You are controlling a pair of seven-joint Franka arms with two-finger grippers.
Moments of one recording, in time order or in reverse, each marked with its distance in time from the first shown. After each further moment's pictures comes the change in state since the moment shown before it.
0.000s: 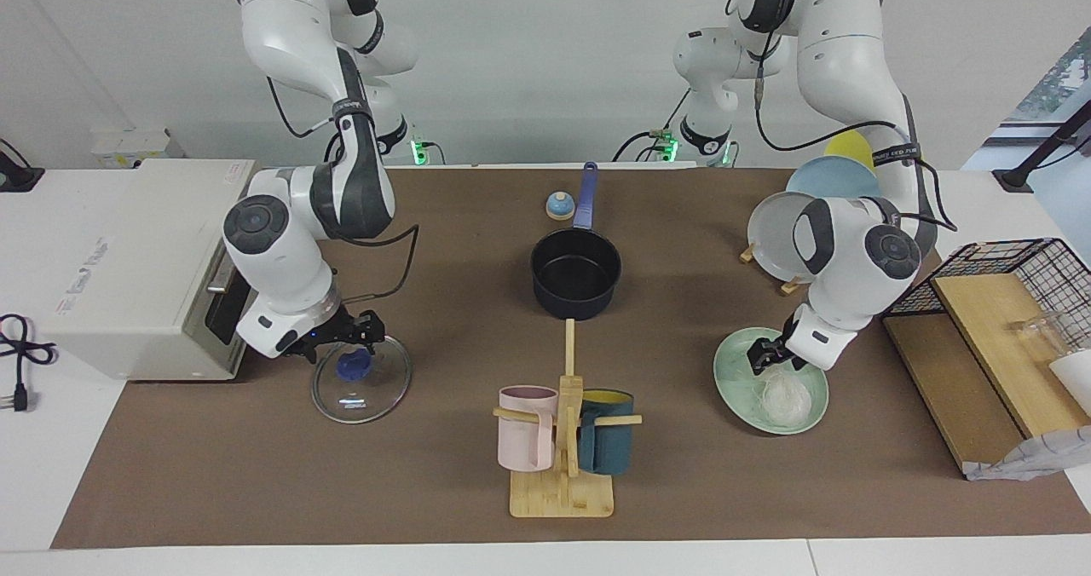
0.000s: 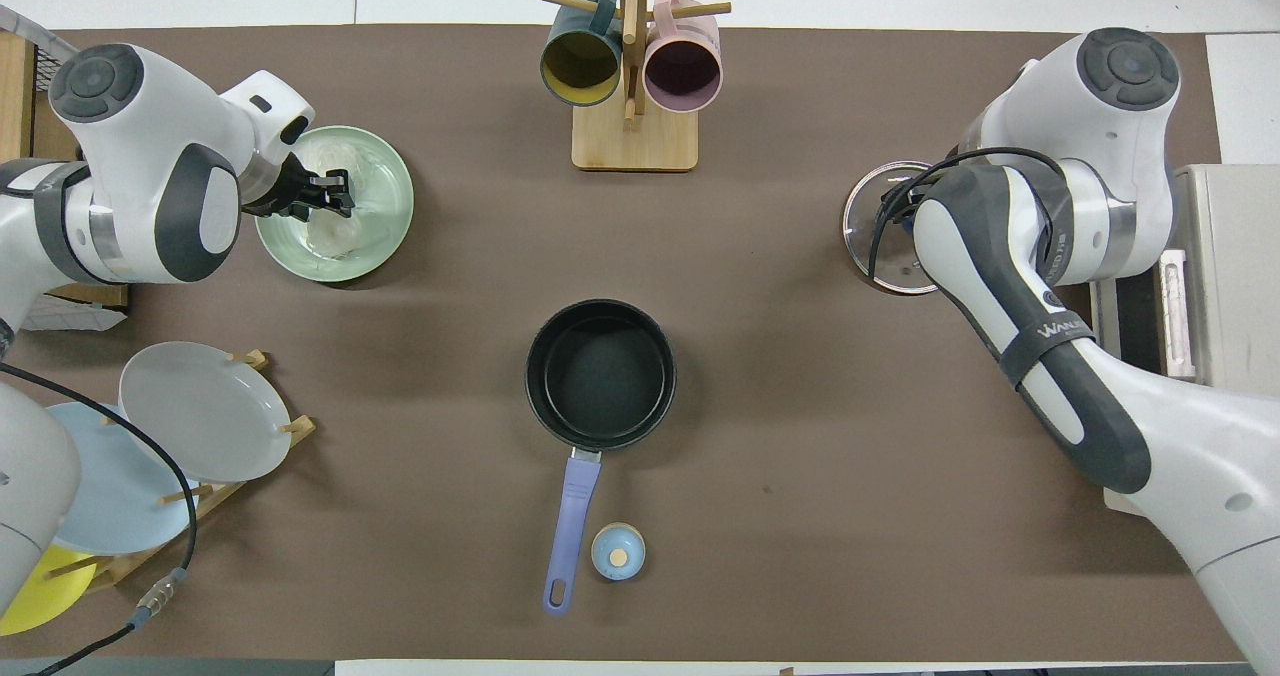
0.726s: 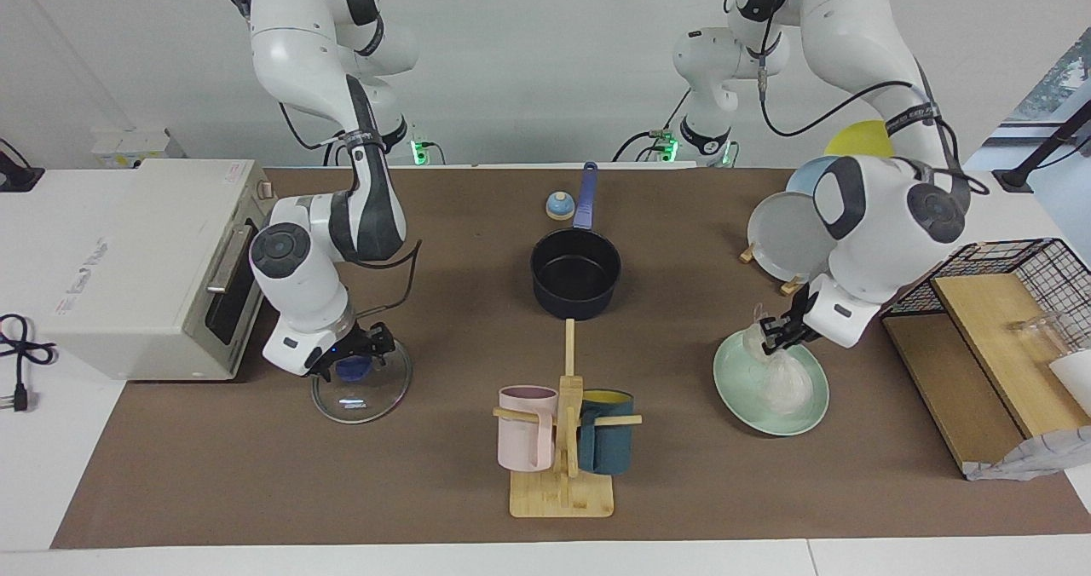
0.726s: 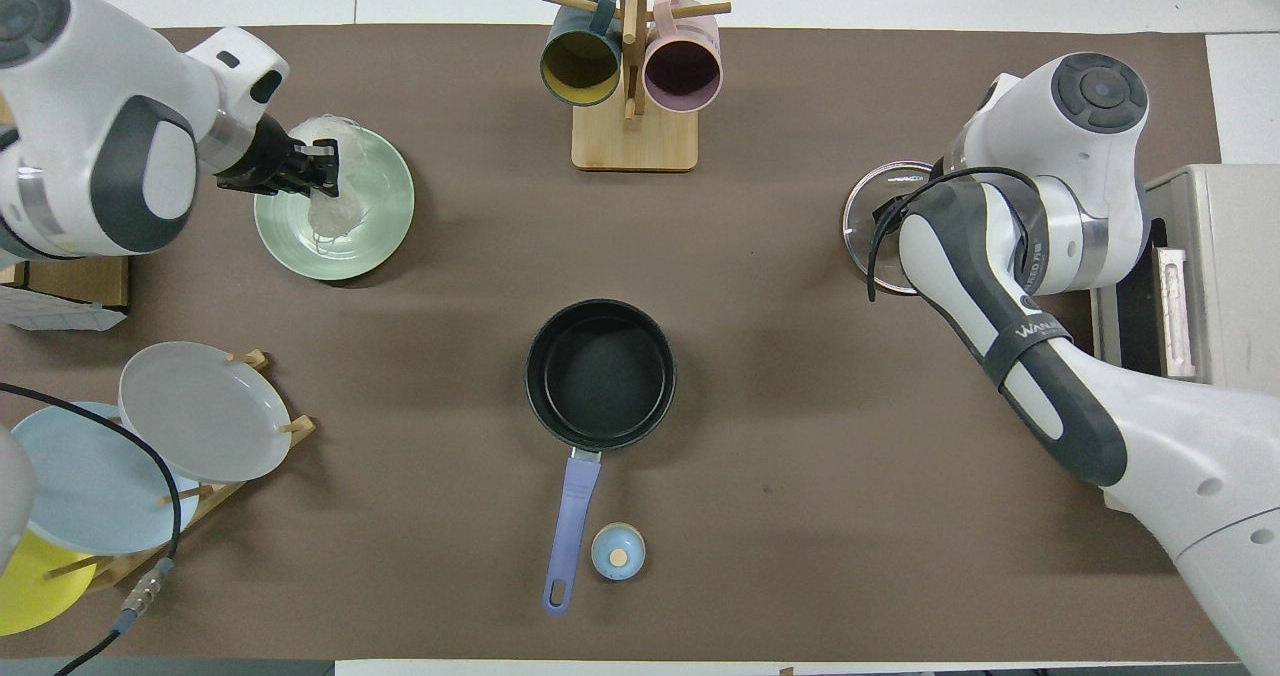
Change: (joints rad) left arm -0.009 -0.095 -0.019 0.214 -0.143 -0.366 -0.110; right arm 0.002 0.014 0.000 -0.025 0.000 0.045 -0.139
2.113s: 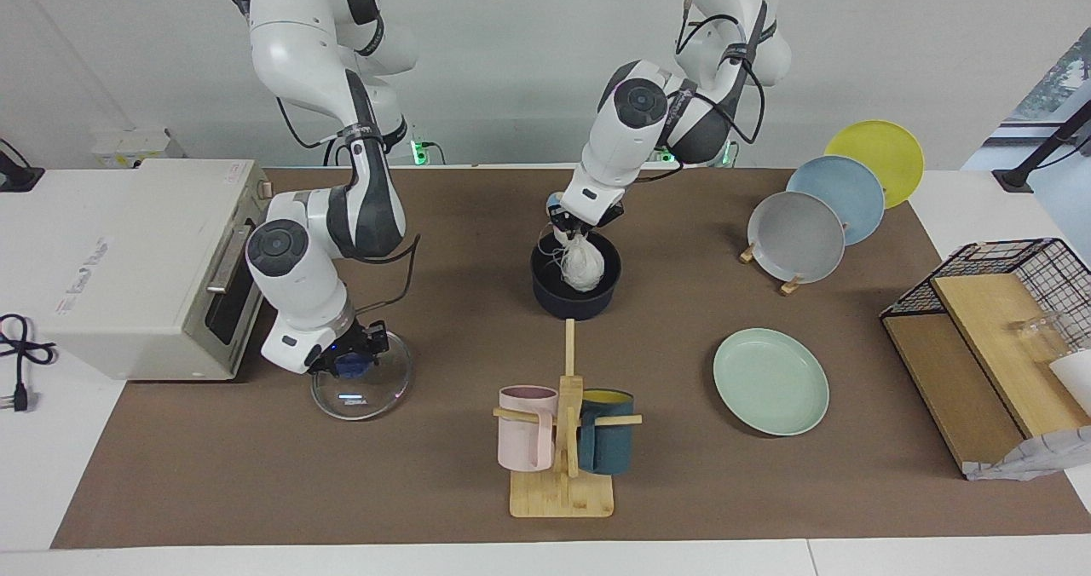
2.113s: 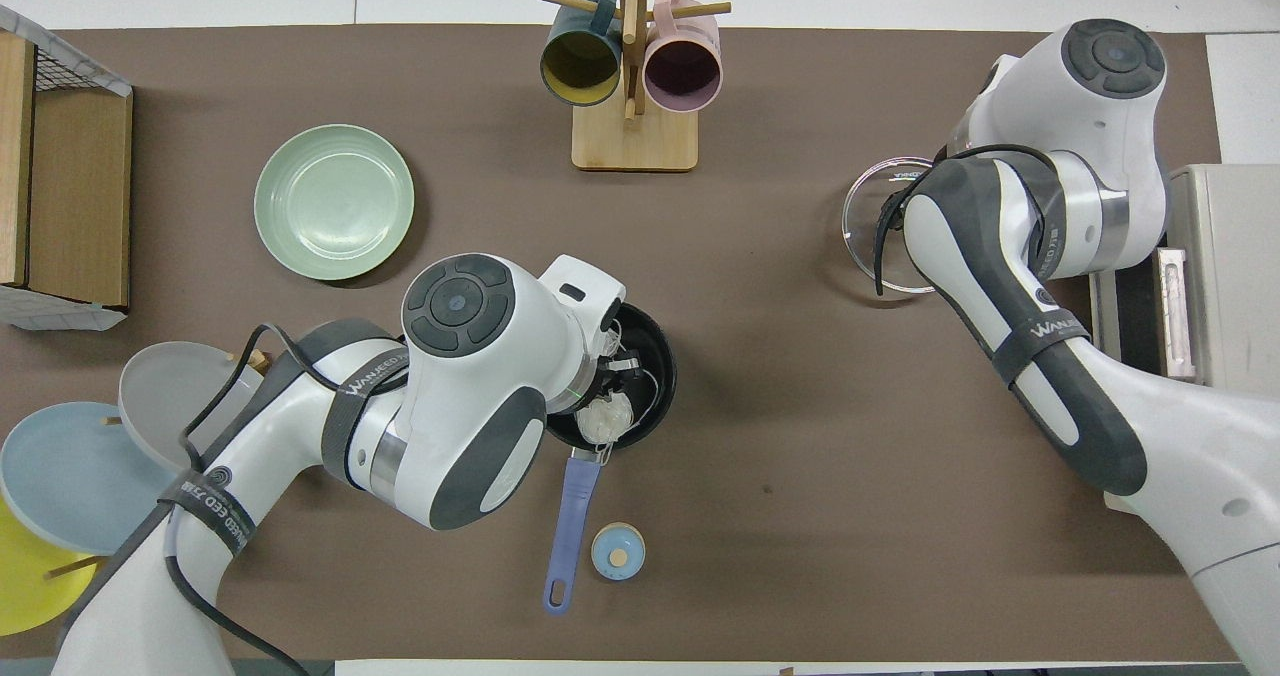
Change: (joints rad) left arm -0.428 -0.220 -0.085 -0.553 -0.100 0.361 -0.467; right arm 0.012 -0.047 0.014 0.157 0.000 -0.285 -0.003
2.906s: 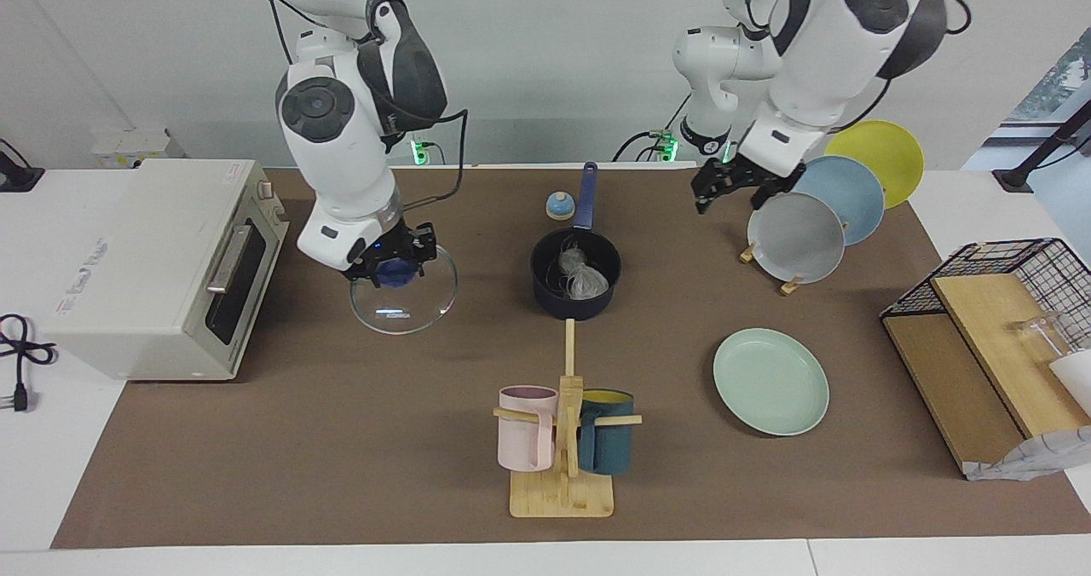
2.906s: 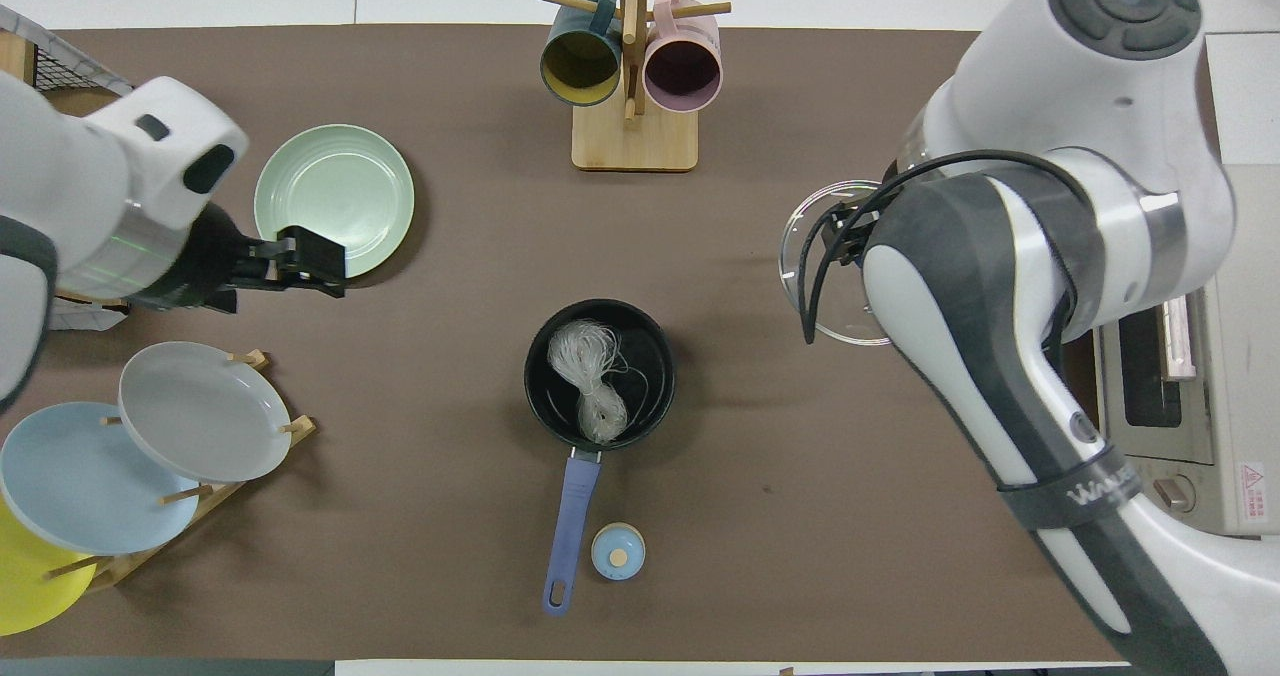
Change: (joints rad) left arm 0.406 -0.171 0.041 0.337 0.153 -0.544 0.463; right arm 0.054 -0.151 0.155 0.026 0.008 -0.198 0.317
